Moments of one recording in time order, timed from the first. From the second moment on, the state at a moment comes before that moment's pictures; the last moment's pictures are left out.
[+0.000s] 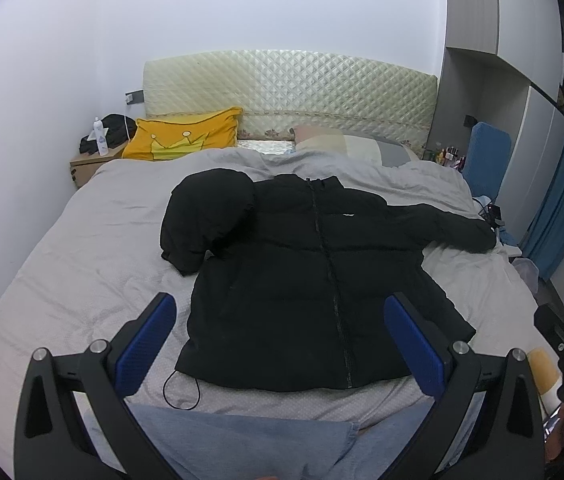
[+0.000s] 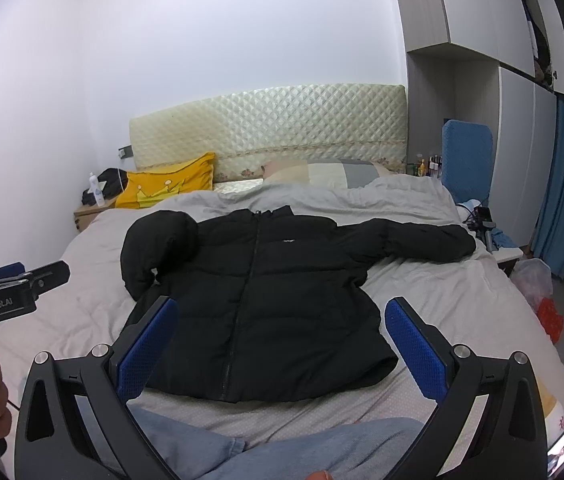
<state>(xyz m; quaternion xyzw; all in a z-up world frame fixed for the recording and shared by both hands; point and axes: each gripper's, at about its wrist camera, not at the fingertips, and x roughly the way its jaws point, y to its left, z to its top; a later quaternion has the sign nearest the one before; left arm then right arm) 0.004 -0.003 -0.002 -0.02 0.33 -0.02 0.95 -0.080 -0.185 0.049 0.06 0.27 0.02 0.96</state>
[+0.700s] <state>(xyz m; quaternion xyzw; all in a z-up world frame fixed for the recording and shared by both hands) 0.007 -0.001 -0.007 -0.02 0.33 -0.01 0.94 -0.071 -0.182 0.048 0.05 0.28 0.01 0.96</state>
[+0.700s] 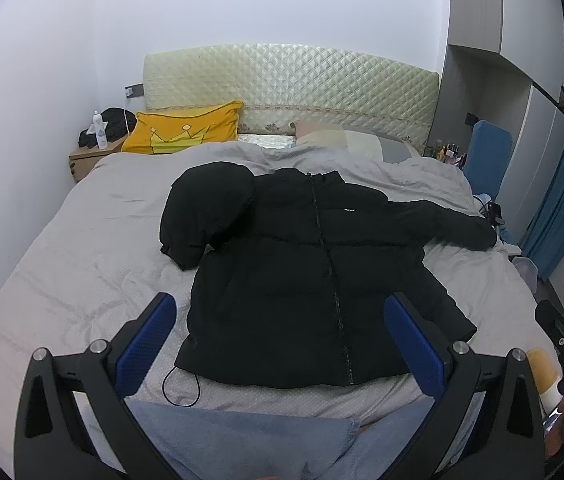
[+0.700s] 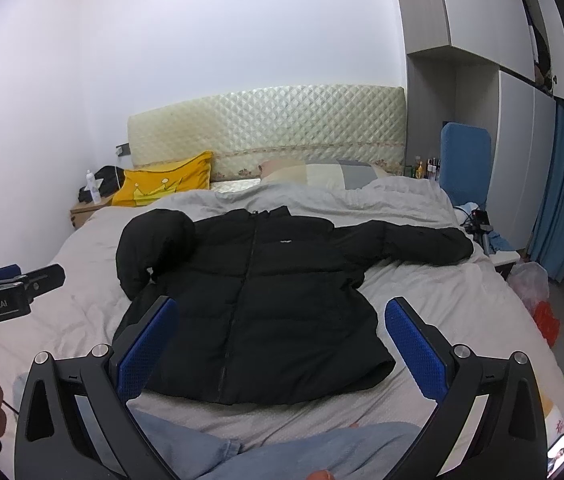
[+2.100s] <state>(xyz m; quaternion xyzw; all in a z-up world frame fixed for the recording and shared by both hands) 0.040 0.001 -0.024 -0.01 0.34 -0.03 0.94 -0.039 -0.205 0.027 0.07 0.28 0.00 0.96</state>
